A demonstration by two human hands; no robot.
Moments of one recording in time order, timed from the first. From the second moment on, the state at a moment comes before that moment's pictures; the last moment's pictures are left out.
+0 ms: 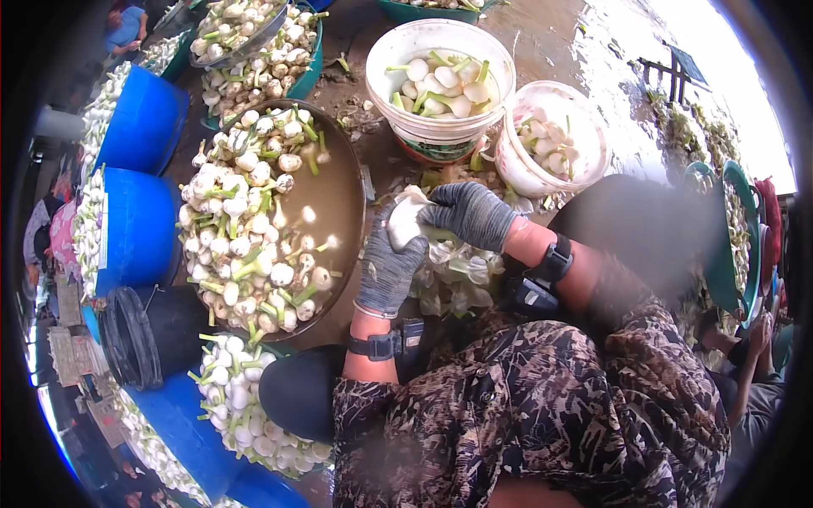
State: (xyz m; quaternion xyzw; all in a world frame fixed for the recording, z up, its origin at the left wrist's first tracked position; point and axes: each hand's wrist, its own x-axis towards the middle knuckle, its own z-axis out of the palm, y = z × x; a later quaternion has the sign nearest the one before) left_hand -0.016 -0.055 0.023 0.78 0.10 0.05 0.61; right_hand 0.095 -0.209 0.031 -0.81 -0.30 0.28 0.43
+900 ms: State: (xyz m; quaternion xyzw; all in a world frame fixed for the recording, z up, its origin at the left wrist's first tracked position) left_hand -0.021 -0.060 0.017 0.74 0.19 0.24 0.60; right_hand 0.113 -0.192 0.071 -0.68 -0.18 0.46 0.55
